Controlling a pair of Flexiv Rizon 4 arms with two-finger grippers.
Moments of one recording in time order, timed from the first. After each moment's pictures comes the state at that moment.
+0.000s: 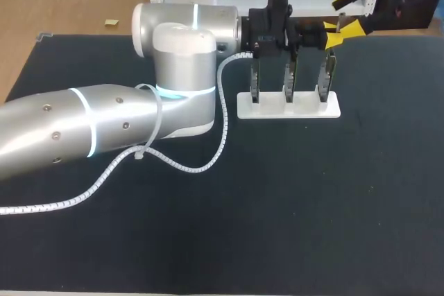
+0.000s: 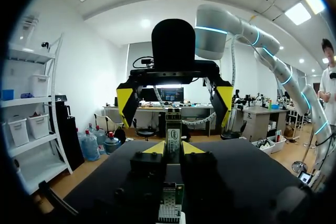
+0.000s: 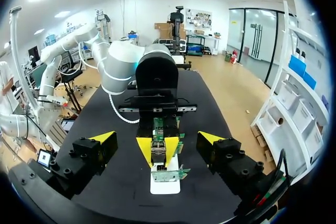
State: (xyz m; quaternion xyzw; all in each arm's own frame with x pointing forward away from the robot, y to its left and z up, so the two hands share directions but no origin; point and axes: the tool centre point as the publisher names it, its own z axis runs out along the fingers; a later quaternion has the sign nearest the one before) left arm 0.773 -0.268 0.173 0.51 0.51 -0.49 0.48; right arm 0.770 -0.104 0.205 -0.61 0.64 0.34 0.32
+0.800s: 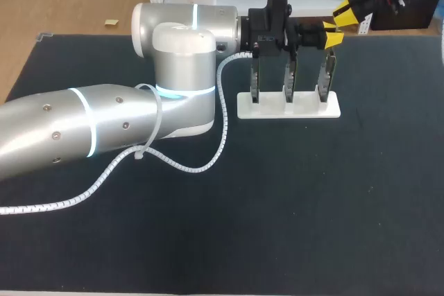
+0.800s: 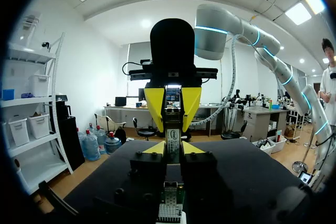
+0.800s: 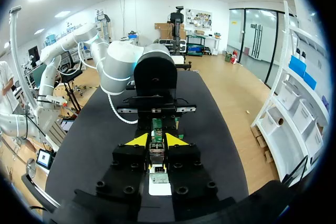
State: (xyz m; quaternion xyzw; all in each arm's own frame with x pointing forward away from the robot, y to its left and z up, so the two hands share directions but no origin) left arm 0.774 -0.267 0.172 0.51 0.51 -0.49 0.49; right arm 0.774 -0.101 0.204 -0.61 0.64 0.34 0.32
